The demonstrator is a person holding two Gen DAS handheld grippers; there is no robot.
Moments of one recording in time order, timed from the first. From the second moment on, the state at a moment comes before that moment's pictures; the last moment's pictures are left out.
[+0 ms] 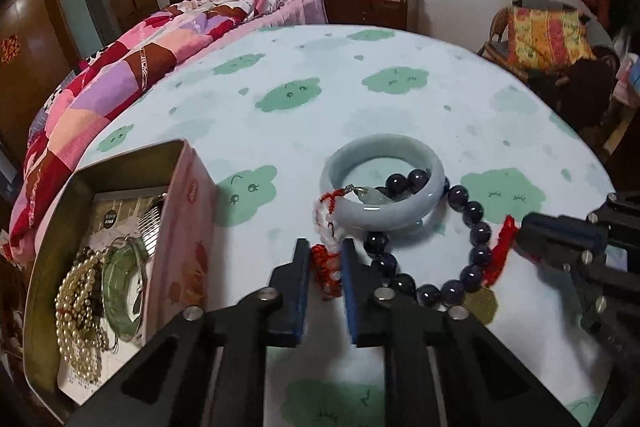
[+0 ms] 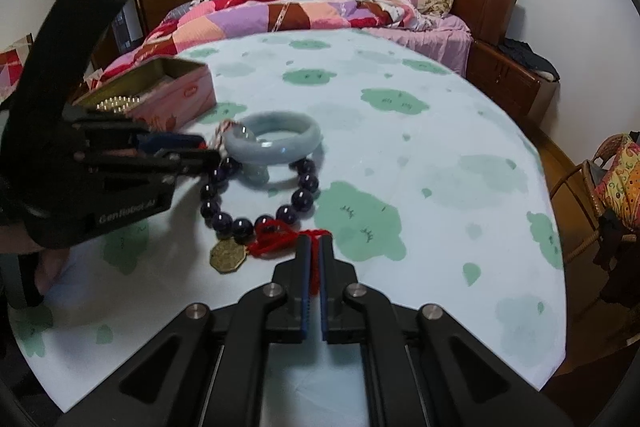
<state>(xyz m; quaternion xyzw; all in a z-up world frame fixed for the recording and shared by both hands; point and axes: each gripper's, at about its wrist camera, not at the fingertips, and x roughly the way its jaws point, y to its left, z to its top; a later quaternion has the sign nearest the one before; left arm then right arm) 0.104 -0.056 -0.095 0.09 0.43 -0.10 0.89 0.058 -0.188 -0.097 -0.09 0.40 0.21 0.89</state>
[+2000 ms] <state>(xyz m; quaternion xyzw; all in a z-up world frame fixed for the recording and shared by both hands) 0.033 0.003 0.023 0.04 0.29 -0.07 0.95 0.058 -0.184 -0.039 -0.08 0.34 0.22 0.91</state>
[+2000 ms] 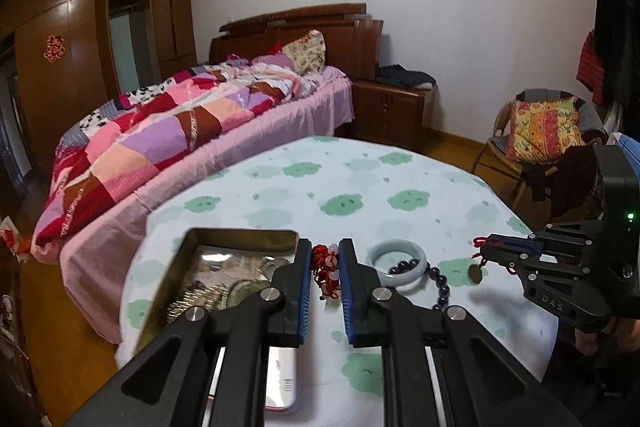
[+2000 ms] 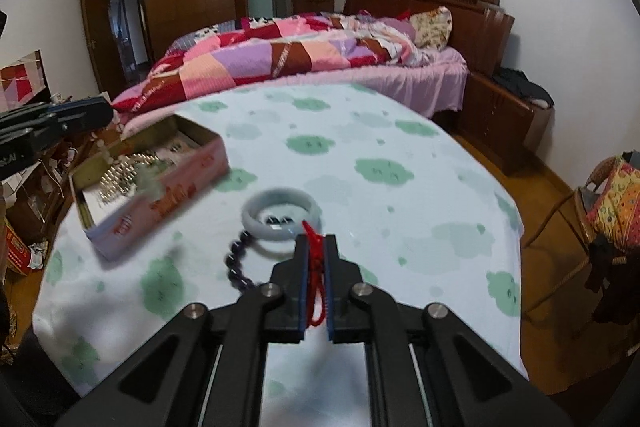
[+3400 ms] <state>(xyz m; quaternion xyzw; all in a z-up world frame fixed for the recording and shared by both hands) 0.047 0.114 -0.015 -0.01 0.31 0.05 0.95 0.063 -0.004 -0.005 -0.21 0.25 0.32 0.89</state>
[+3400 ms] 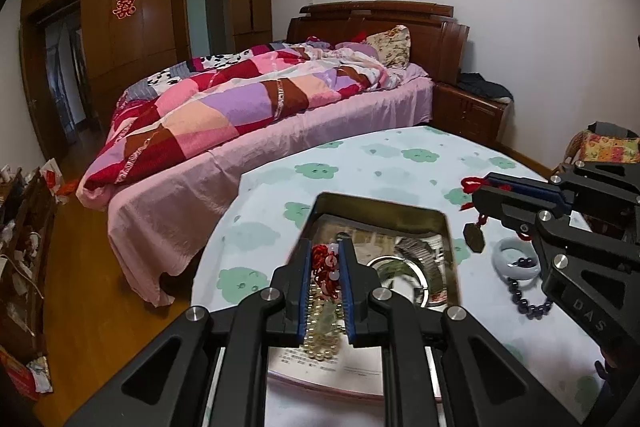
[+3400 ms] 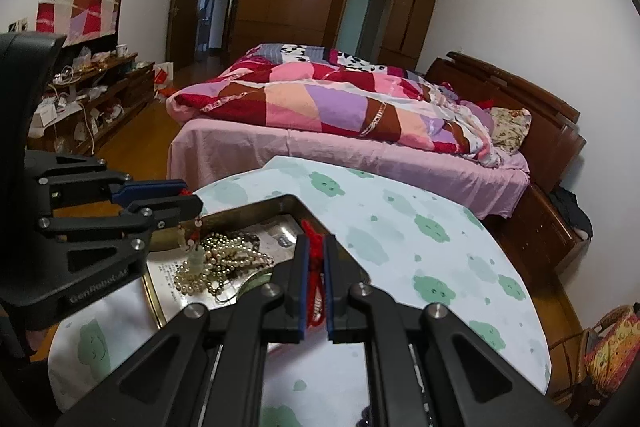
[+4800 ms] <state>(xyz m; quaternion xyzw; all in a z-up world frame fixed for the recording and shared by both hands) 0.068 0.126 -0.064 -0.03 0.36 0.06 0.93 0.066 0.025 -0.062 -0.25 0.29 0.33 0.86</state>
